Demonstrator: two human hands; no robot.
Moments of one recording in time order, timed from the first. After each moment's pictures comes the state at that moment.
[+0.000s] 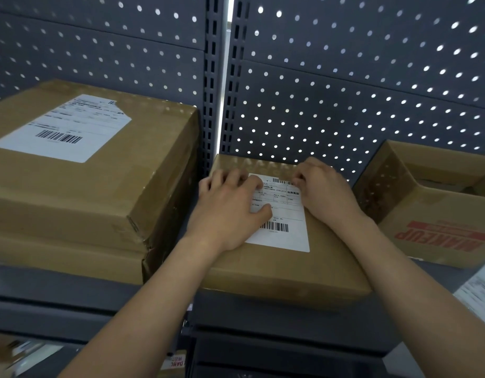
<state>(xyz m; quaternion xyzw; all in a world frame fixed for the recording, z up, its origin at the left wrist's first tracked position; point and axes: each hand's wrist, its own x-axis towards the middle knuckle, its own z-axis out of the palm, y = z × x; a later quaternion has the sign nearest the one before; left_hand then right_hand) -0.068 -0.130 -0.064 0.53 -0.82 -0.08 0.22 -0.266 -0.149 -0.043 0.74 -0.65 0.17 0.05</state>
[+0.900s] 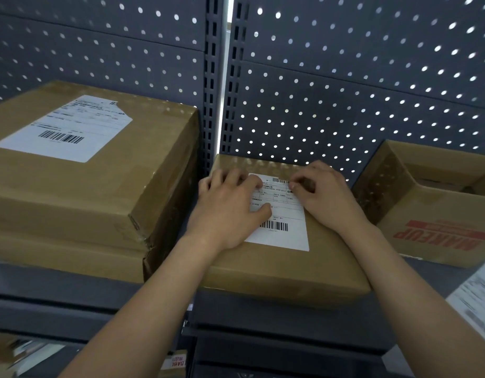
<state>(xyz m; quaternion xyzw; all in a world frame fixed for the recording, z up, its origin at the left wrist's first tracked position) -0.068 -0.130 -0.064 0.53 -0.81 -0.08 0.22 -0.276 -0.138 -0.048 0.74 -0.62 0.27 -0.04</state>
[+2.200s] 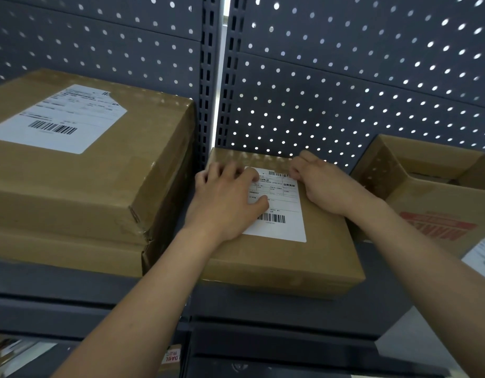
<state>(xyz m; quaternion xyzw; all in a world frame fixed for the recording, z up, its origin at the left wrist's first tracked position) -0.068 -0.131 -0.065 0.53 -0.81 -0.08 0.22 -0.282 -0.146 -0.026 0.81 -0.58 0.03 0.02</state>
